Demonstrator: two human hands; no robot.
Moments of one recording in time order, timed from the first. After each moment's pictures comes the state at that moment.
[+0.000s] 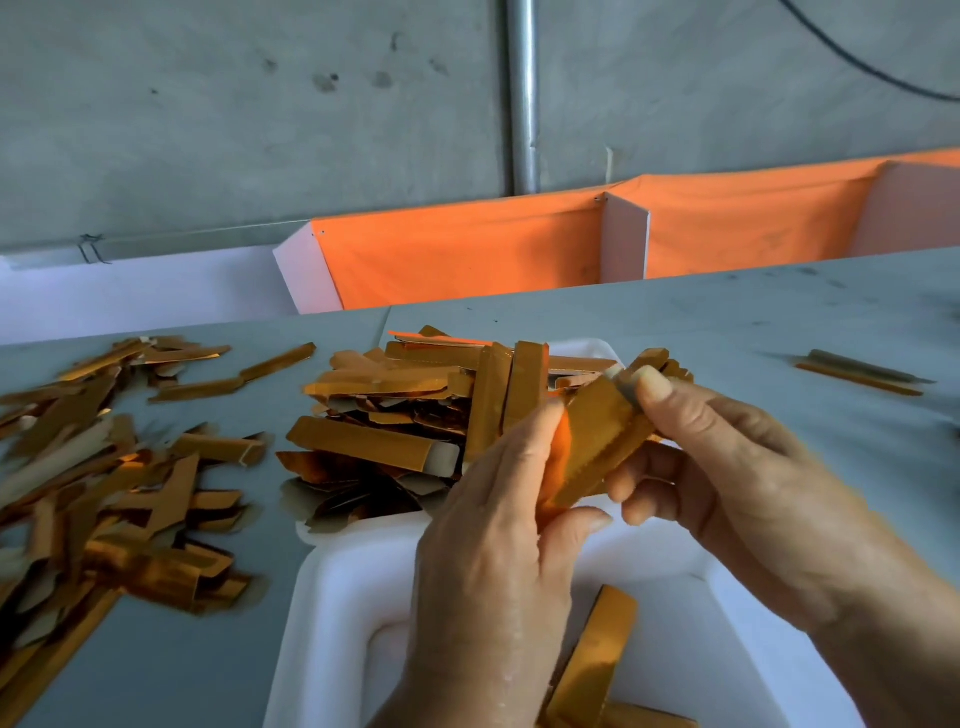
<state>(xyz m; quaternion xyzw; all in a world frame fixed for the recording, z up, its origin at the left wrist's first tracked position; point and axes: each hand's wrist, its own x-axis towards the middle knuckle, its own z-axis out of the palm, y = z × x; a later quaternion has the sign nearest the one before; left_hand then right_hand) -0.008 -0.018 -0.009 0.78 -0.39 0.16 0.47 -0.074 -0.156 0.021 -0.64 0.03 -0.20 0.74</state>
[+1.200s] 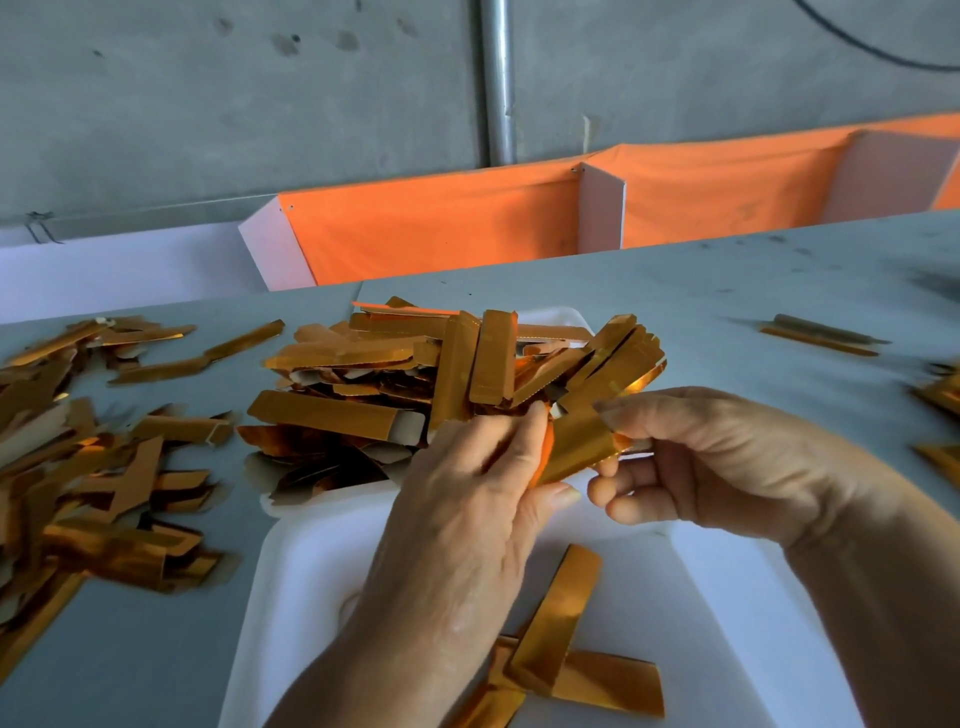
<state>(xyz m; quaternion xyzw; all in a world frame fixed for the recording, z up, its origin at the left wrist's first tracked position) -0.006 -0.013 -0.001 0.82 -0.49 0.11 0.28 -0.077 -0.190 0.017 -0.60 0.14 0.03 0.79</state>
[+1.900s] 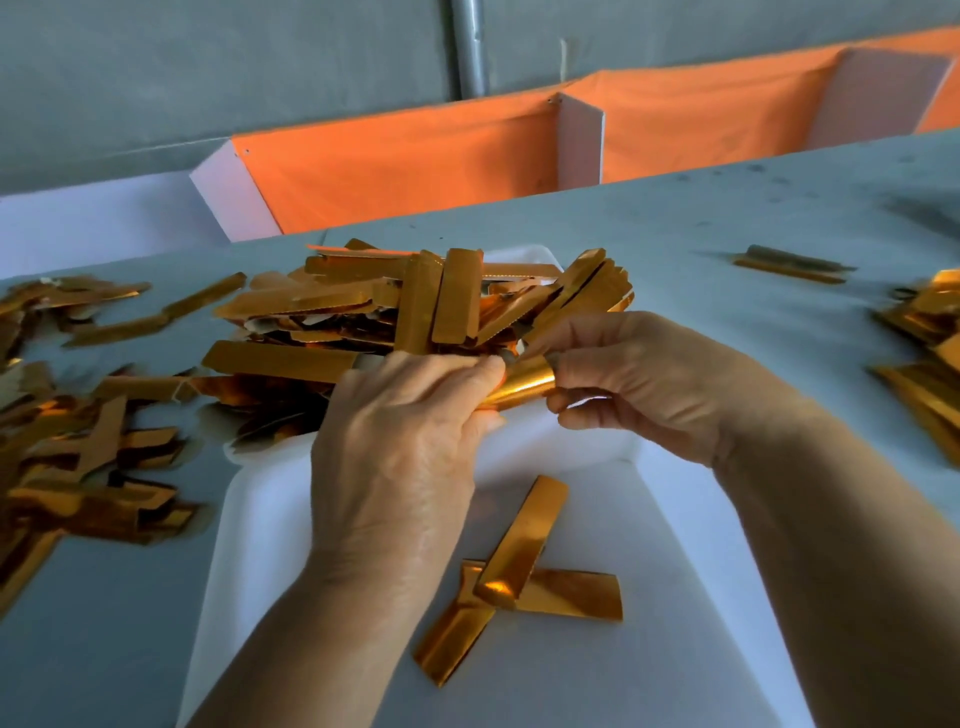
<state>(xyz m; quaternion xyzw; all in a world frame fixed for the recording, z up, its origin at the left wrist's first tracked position) -0.006 -0.013 -0.004 0.81 -0.47 0.25 0.23 -0.070 -0.181 0.009 -0.71 0.17 -0.05 0.68</state>
